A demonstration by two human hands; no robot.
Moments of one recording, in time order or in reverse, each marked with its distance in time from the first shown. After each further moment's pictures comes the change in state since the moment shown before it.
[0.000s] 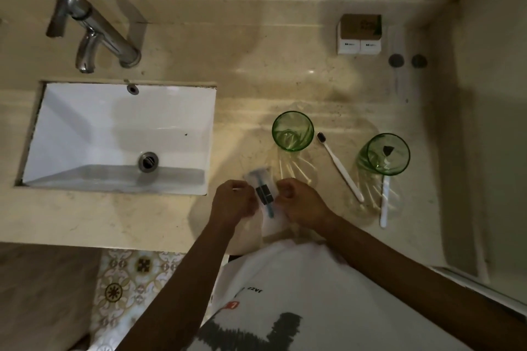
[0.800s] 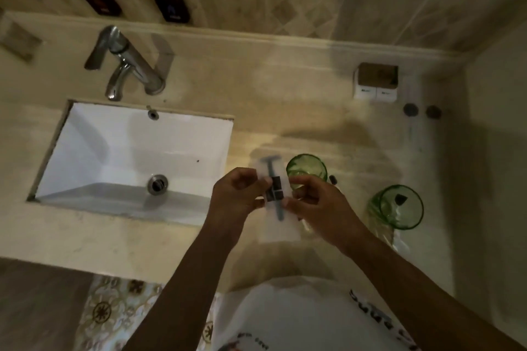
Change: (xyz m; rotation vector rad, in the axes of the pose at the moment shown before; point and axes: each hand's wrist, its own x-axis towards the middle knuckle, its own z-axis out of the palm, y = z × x) left_hand -0.025 0.088 -0.020 -0.387 -0.160 0.284; right_hand -0.028 -0.100 -0.051 0.215 -0.032 -0.214
